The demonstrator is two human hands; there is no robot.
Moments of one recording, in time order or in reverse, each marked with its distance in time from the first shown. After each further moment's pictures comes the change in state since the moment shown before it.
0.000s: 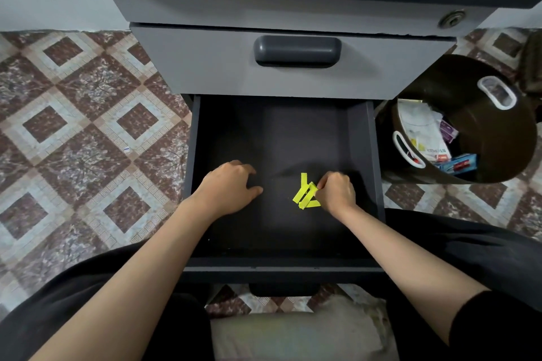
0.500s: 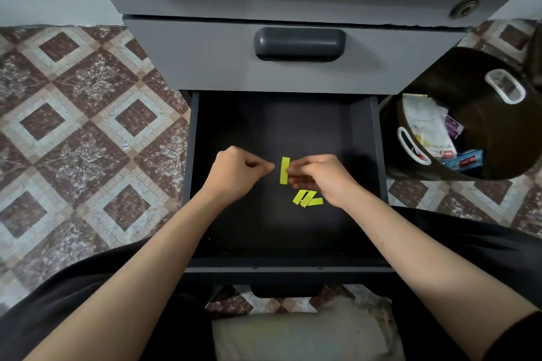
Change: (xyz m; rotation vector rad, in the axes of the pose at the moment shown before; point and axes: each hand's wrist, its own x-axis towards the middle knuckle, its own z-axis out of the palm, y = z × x) left_hand 0.006 0.012 -0.003 -0.584 0.255 -0.093; right_hand -0.022 -0.046 -0.037 0.923 -0.423 0.039
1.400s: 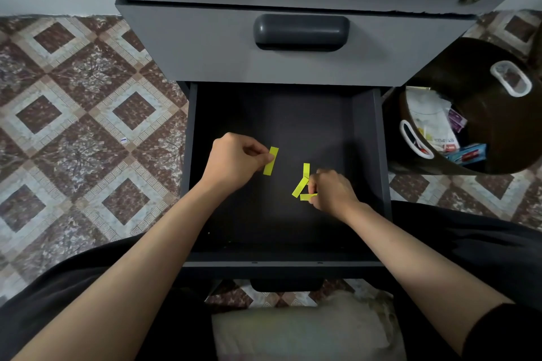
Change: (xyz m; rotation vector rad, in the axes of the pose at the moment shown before) left_hand 0.004 0.002 0.001 -0.082 0.053 0.007; right_hand 0.019 0.052 -0.020 -1.368 0.061 -0.202
